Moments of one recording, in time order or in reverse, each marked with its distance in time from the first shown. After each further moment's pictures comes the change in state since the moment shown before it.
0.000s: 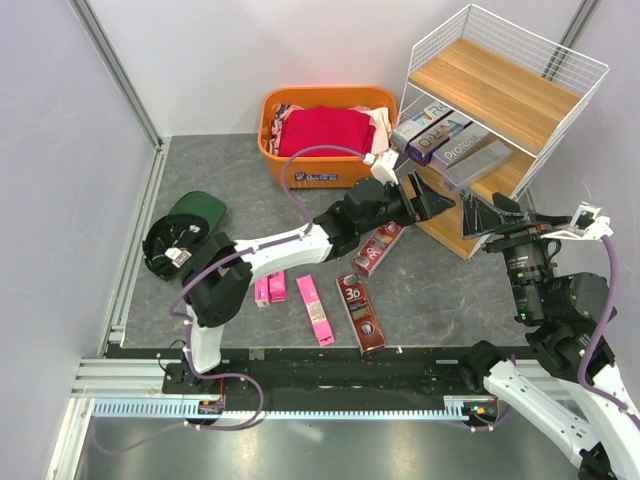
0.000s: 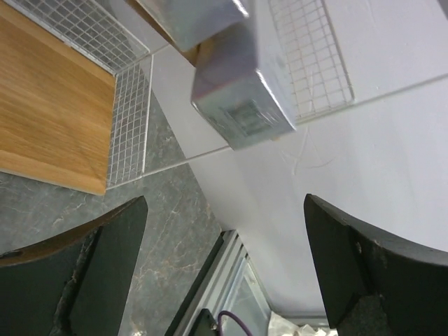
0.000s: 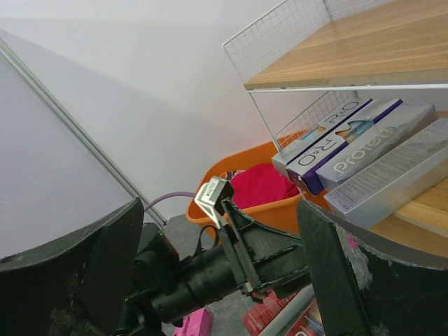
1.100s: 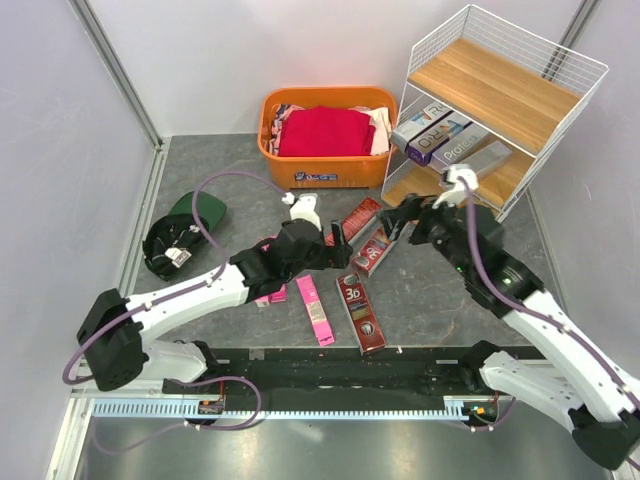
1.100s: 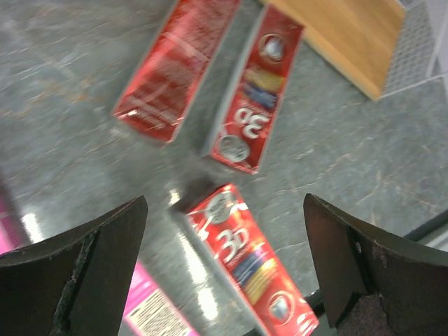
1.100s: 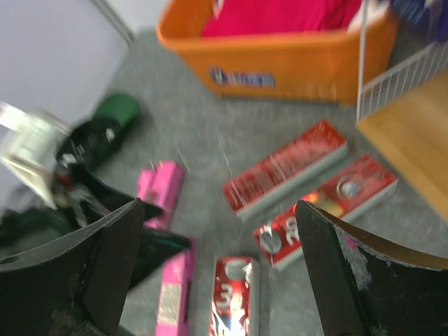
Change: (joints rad) left arm 0.023 -0.658 -0.593 -0.536 -0.404 0.348; right arm 0.000 0.397 -0.009 -0.116 -0.313 0.007
